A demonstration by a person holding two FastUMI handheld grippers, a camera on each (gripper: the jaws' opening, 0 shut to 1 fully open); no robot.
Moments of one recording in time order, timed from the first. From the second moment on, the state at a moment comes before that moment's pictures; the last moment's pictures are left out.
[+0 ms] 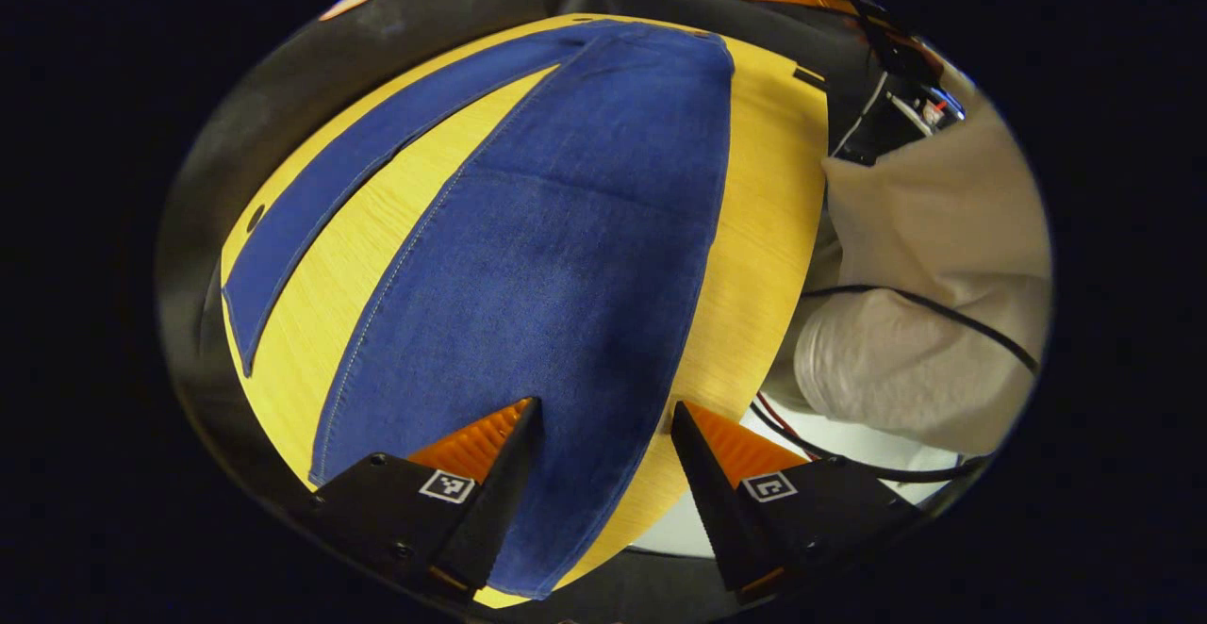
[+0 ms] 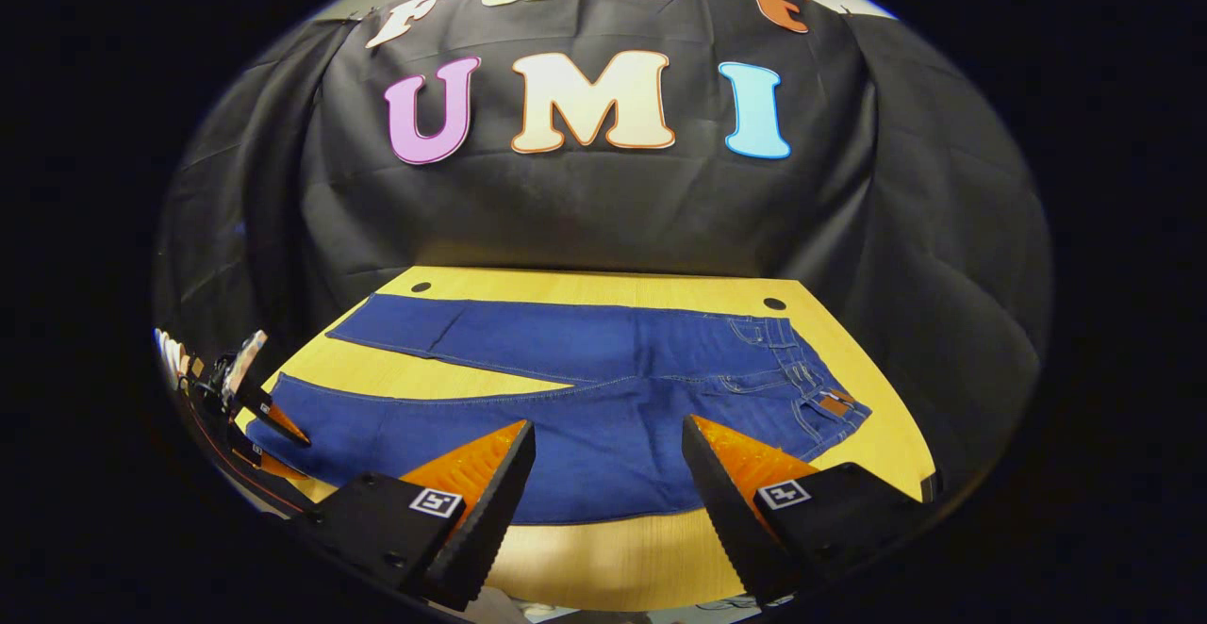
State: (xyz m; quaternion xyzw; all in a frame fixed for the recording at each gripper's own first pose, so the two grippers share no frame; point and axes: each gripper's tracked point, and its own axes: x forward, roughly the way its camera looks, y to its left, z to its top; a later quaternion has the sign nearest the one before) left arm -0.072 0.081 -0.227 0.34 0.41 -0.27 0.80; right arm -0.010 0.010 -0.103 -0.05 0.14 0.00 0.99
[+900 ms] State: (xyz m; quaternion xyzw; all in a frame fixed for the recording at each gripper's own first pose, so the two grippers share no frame) left arm -0.053 0.078 -0.224 0.30 0.44 -0.25 0.81; right arm 0.007 -0.020 -0.175 -0.18 0.29 0.14 0.93
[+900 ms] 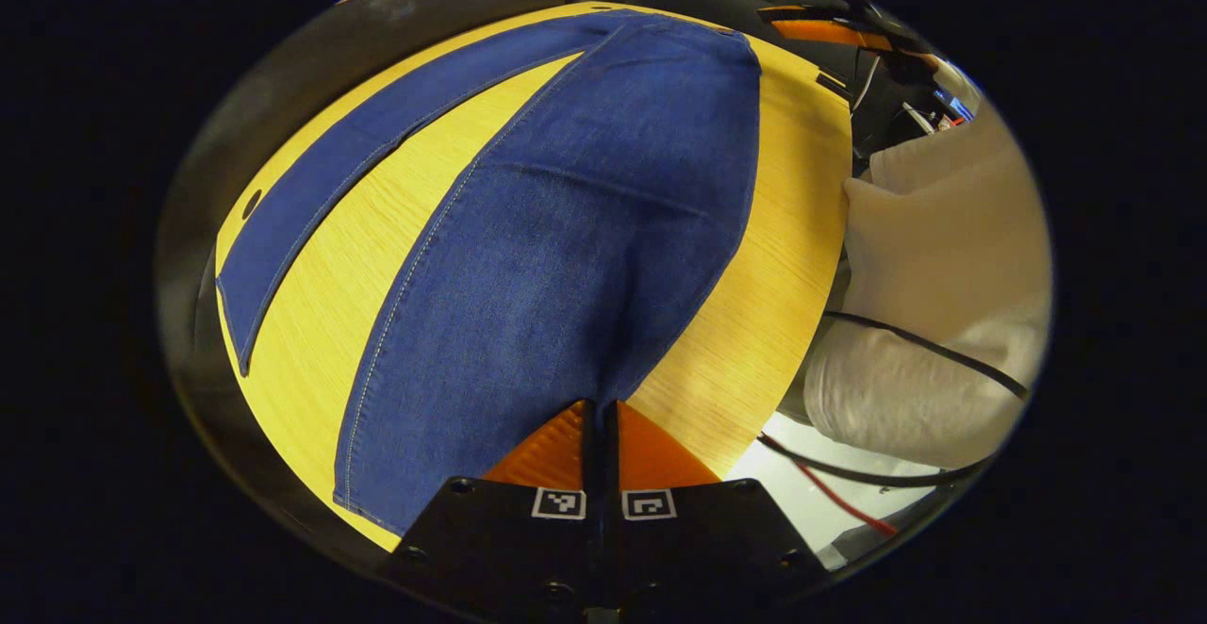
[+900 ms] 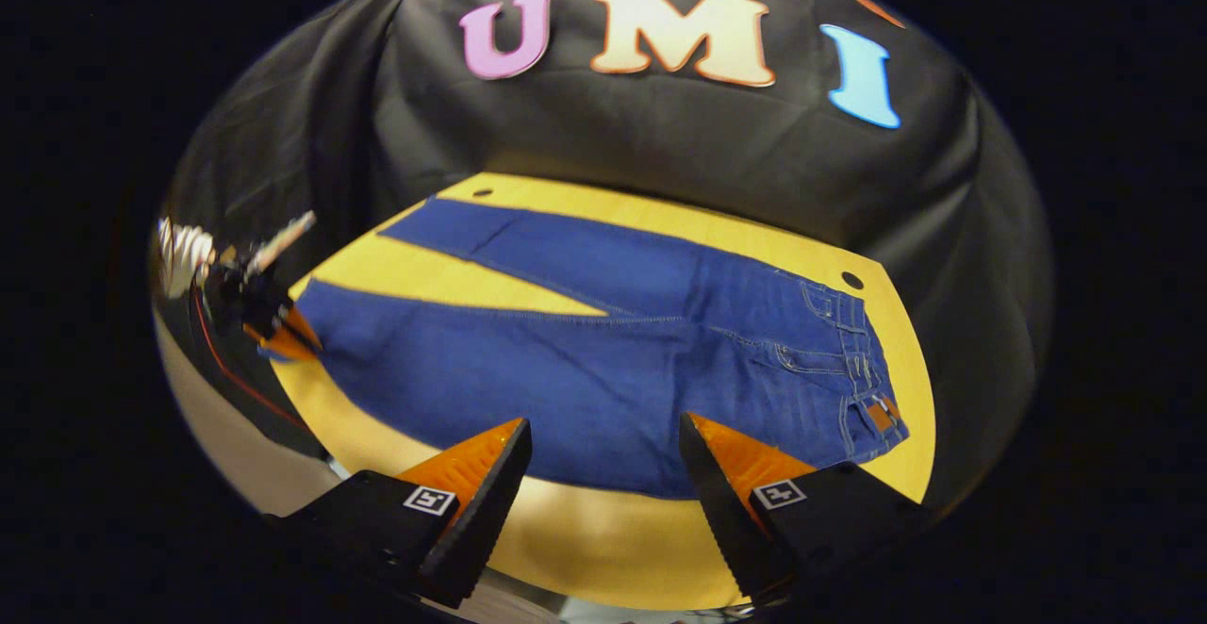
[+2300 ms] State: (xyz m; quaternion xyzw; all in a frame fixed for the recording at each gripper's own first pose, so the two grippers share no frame) left arm -0.053 0.078 -0.227 0.24 0.49 -0.19 0.82; right arm 0.056 -0.141 -0.266 -0.33 0.47 0.27 0.78
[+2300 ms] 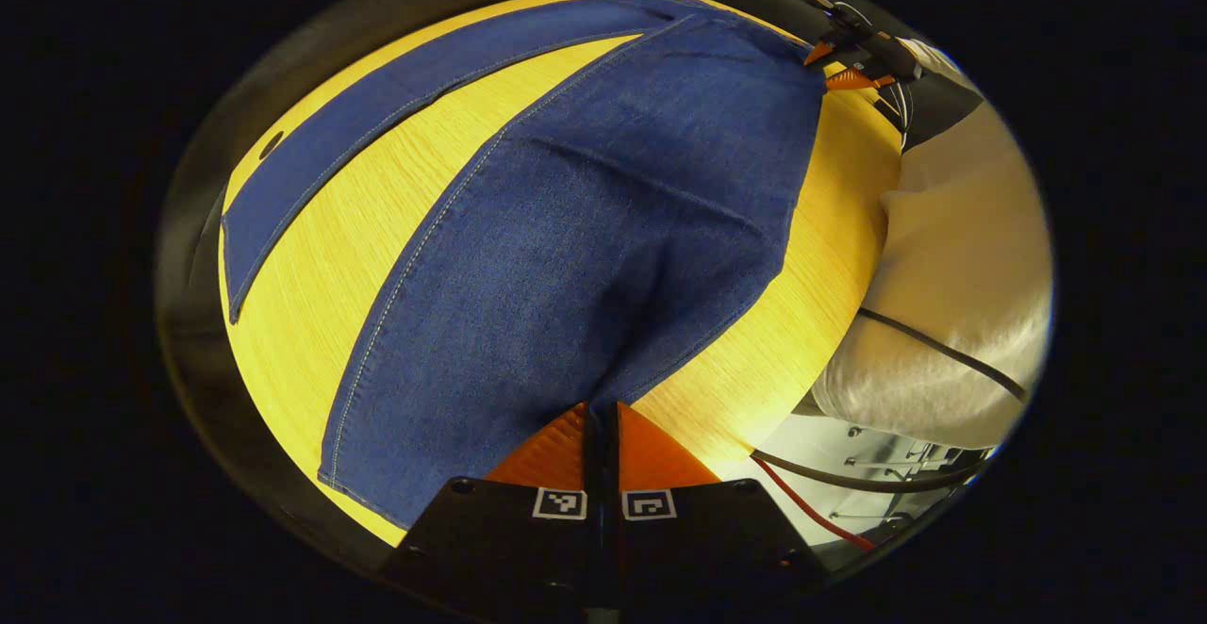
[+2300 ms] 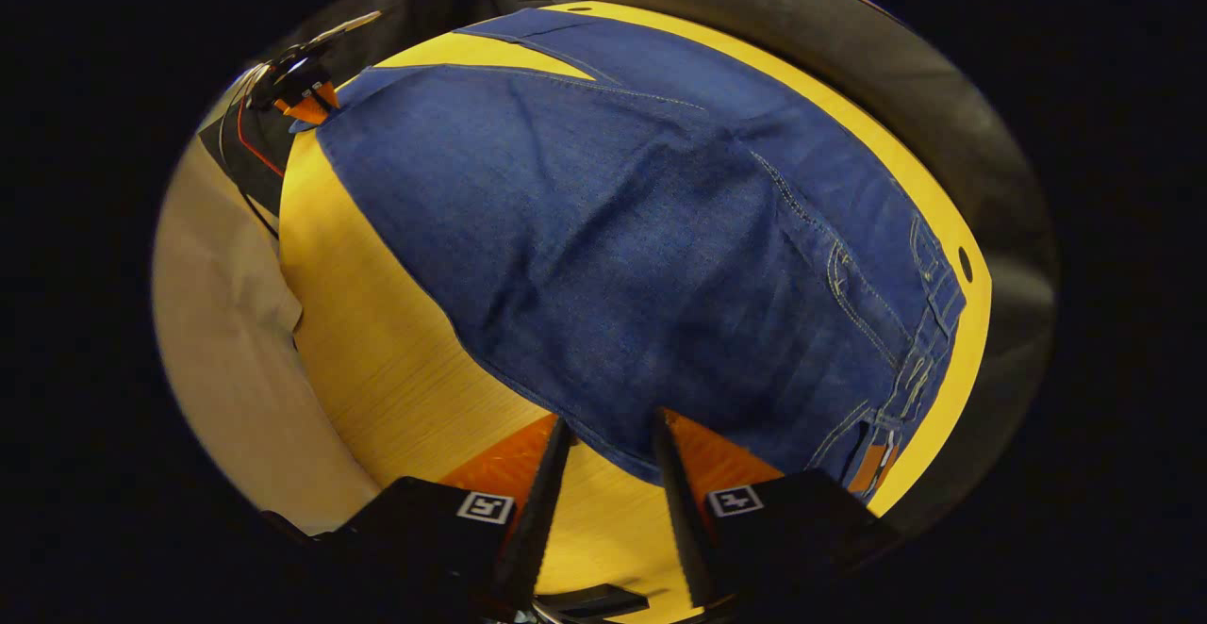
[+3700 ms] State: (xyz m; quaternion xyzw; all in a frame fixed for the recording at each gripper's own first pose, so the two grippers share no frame) left arm 0.047 0.118 -0.026 0.07 0.17 0.14 0.97; right arm 0.124 -0.111 -0.138 -0.21 0.33 0.08 0.92
